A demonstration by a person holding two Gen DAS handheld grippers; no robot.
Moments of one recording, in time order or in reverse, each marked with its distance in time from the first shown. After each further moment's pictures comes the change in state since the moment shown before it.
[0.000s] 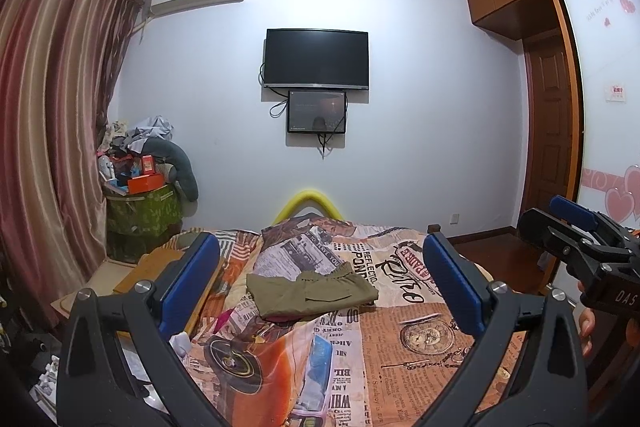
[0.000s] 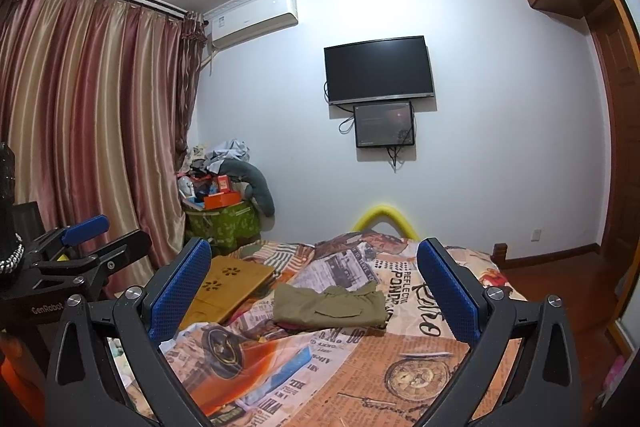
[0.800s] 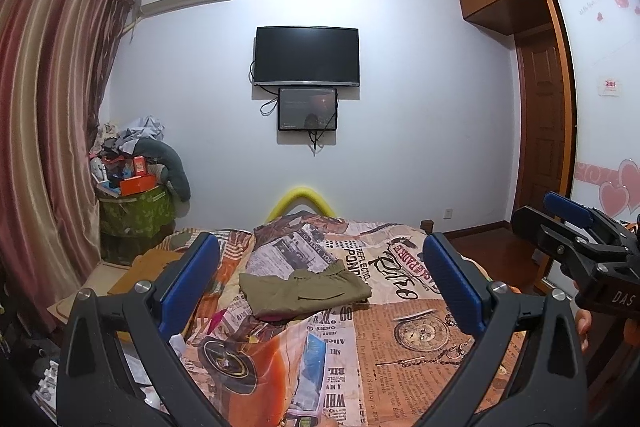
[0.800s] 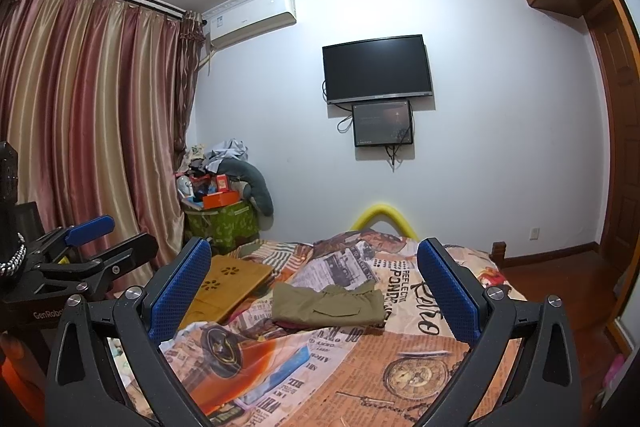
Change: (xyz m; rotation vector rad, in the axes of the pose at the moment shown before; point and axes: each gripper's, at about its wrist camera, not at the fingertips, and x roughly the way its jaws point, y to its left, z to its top) left arm 0.002 0.005 0.001 0.020 0.009 -0.038; right arm -0.003 -0.001 0.003 0.004 0.006 -0.005
